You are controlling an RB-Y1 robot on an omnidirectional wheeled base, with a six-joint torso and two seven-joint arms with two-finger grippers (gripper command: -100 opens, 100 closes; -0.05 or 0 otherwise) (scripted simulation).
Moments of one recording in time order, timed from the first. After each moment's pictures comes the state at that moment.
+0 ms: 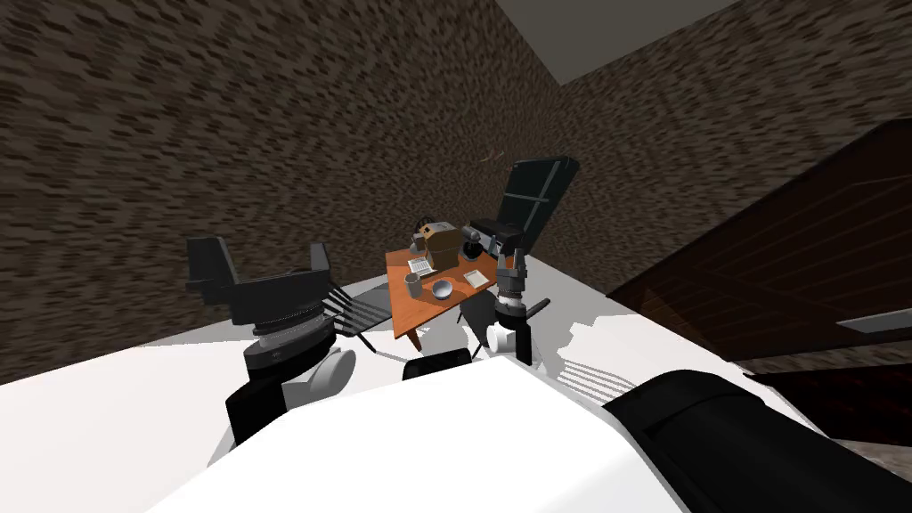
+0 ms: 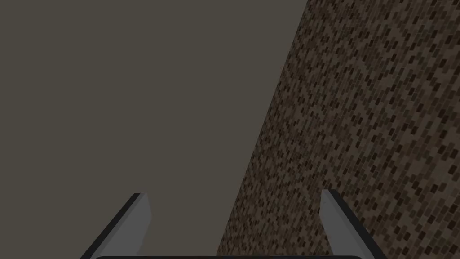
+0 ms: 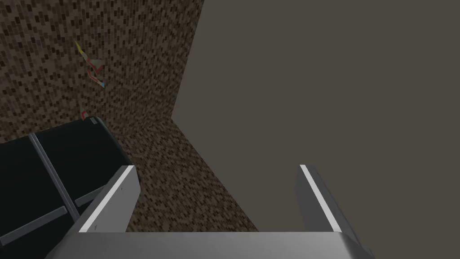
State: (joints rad) left arm 0.45 0.04 -0.07 -2.36 0.06 -0.63 0.09; right arm 0.48 0.04 0.06 -2.20 -0.04 -0.62 0.08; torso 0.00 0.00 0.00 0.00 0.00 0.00
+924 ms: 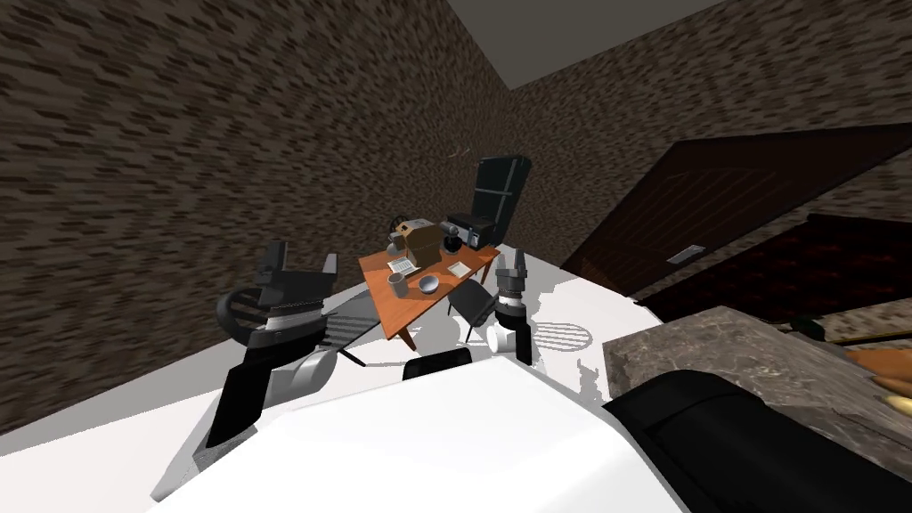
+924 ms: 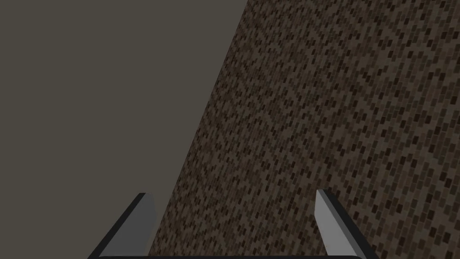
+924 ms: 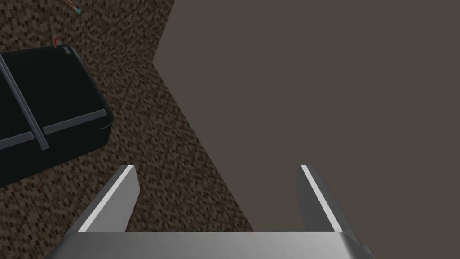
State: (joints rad) left arm 0.41 0.17 0.06 -2.28 0.10 -0.40 0.18; right arm 0.48 0.04 0.06 -2.20 -0.04 -0.62 0.08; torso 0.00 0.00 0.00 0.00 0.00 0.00
